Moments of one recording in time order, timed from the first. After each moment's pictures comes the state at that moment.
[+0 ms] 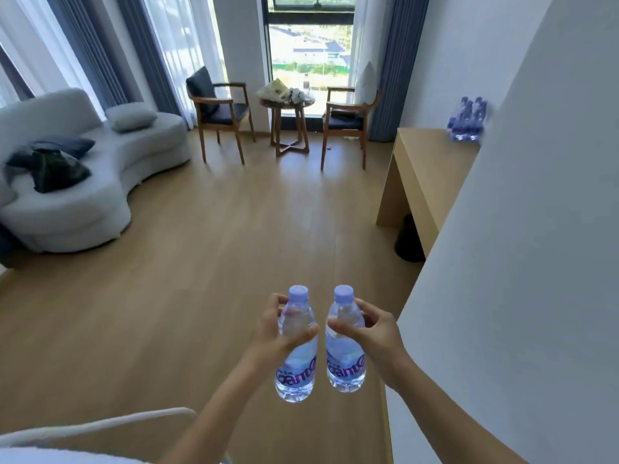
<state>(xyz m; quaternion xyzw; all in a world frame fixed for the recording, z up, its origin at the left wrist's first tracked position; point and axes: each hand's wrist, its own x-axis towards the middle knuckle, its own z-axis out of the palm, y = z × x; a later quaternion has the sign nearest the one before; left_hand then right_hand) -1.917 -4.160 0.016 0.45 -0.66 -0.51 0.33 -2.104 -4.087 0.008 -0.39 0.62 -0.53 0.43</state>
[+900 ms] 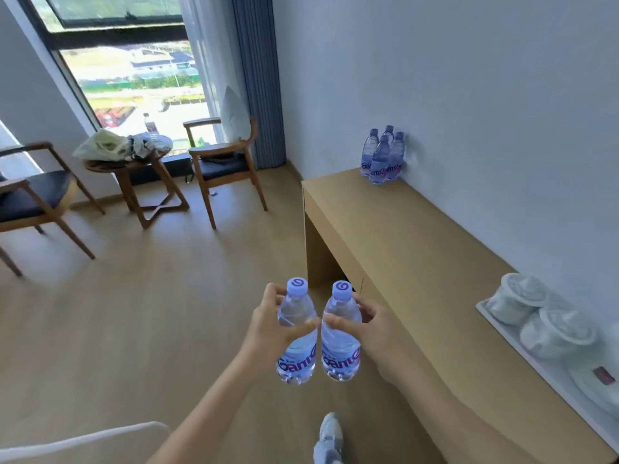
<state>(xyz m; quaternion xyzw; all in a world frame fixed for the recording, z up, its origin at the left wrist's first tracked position) -2.367 -4.758 0.010 0.29 -0.77 -0.53 0.21 -2.490 -4.600 0.019 -0.23 0.69 -0.61 0.32</state>
